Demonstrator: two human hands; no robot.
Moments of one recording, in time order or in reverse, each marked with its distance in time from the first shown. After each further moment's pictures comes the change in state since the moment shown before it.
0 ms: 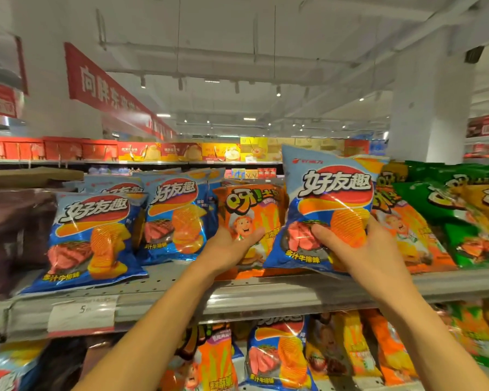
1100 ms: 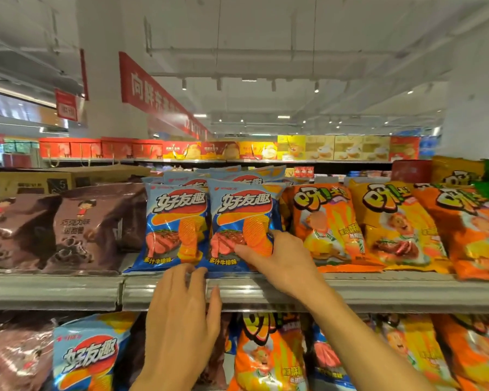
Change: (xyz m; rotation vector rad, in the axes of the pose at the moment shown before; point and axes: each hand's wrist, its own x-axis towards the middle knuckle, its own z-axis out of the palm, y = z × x) left_hand -0.151 -0.105 -0.107 0.860 0.625 0.232; right_hand -0.039 -0.079 0.194 -0.230 -0.492 -0.080
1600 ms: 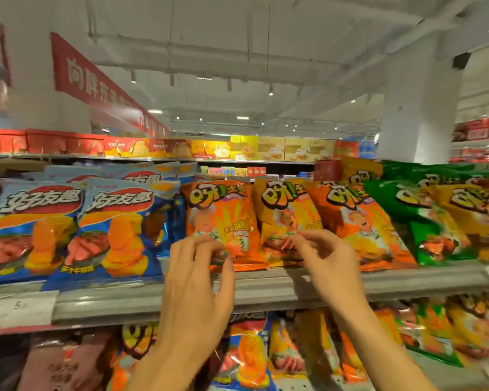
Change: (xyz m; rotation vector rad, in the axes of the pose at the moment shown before) left_hand 0.022 0.203 0.046 -0.591 0.108 0.136; right_hand -0.057 0.171 -0.156 0.402 0.511 0.059
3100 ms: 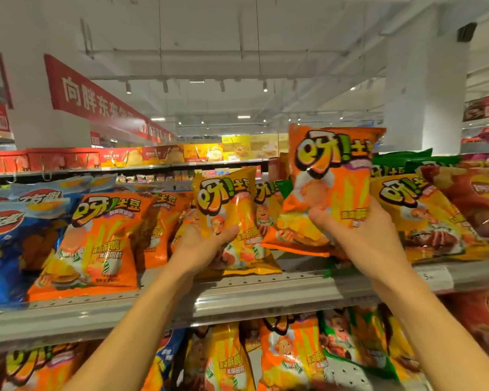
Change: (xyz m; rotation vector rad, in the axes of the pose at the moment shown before) left_hand 0.090 0.116 0.182 -0.557 -0.374 -0.686; right_hand 0.115 0.076 -0.225 -0.041 0.002 -0.006
